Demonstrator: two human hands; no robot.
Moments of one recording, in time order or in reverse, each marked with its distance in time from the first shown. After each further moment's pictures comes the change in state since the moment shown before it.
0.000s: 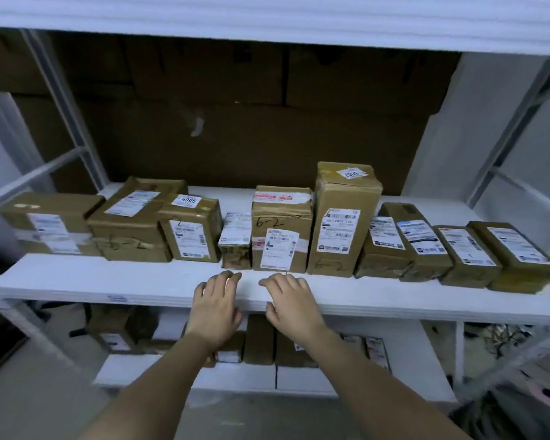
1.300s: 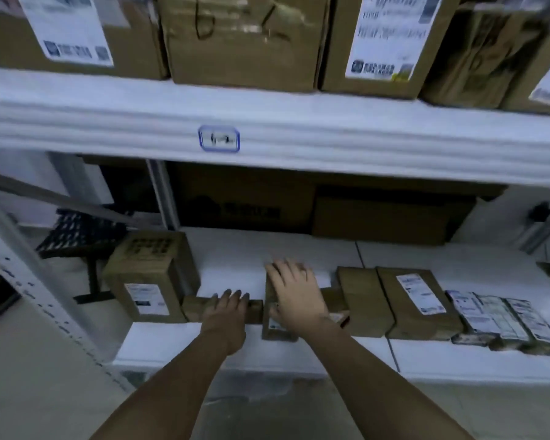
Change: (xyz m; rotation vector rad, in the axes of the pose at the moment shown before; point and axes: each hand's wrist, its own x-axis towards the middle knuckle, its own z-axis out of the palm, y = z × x) left_hand -0.073 -0.288 0.443 0.071 -0.582 -0.018; right_hand 0.073 -0.162 0.480 -0.172 -0.273 0.069
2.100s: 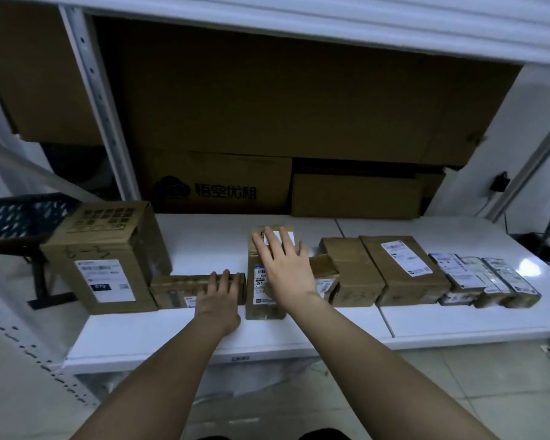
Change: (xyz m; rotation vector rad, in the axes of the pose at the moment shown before) left_hand 0.056 0.020 0.083 -0.047 0.052 -0.015; right_hand 0.000 0.001 0.088 -0.214 0.062 0.177
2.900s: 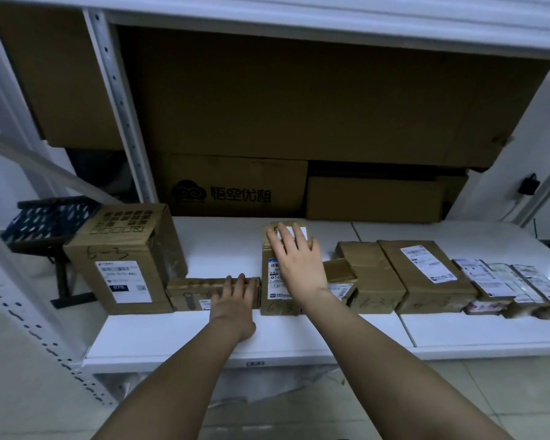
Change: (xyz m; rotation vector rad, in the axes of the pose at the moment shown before) left_hand -0.001 -0.002 0.000 0.001 -0.011 0.008; right_hand 0.025 0.000 0.013 -0.013 0.100 0.051
